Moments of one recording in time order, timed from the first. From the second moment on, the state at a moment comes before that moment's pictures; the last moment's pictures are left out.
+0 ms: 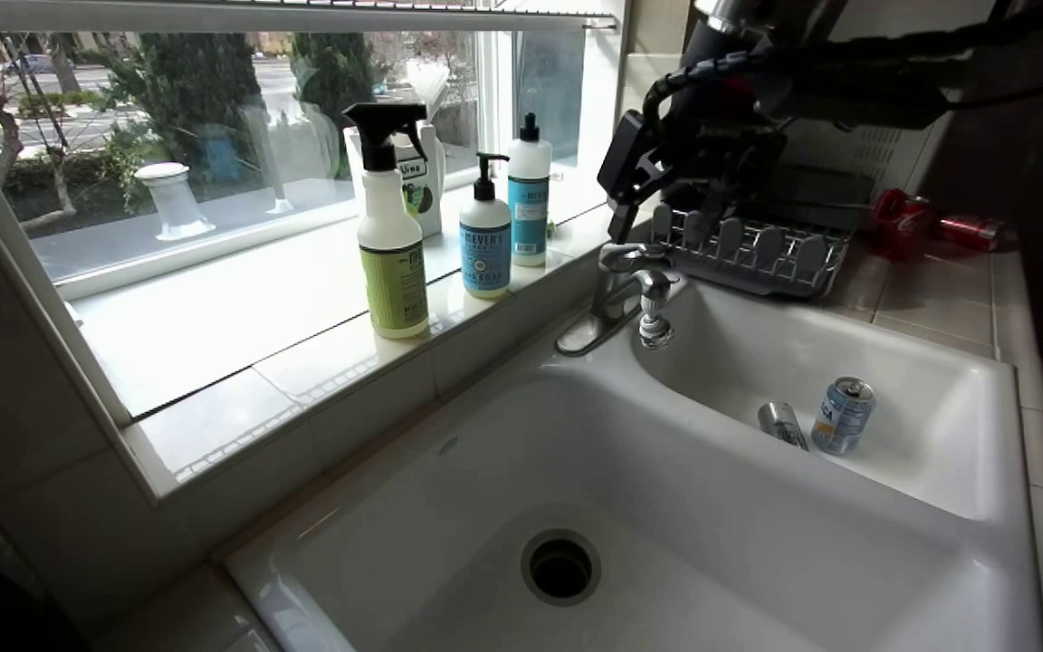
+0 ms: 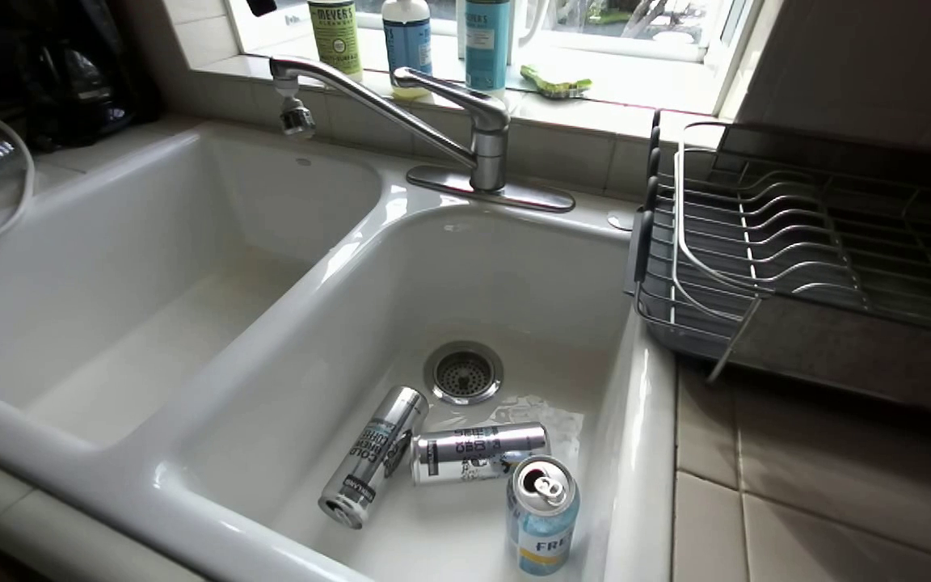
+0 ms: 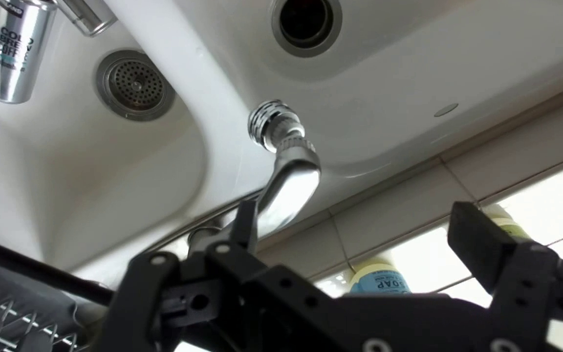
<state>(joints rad) 0.05 -0.29 0.18 -2.12 -0.05 2.12 0.70</state>
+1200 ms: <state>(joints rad) -0.02 -0.31 0.17 -2.10 -0.44 1.91 0.42</state>
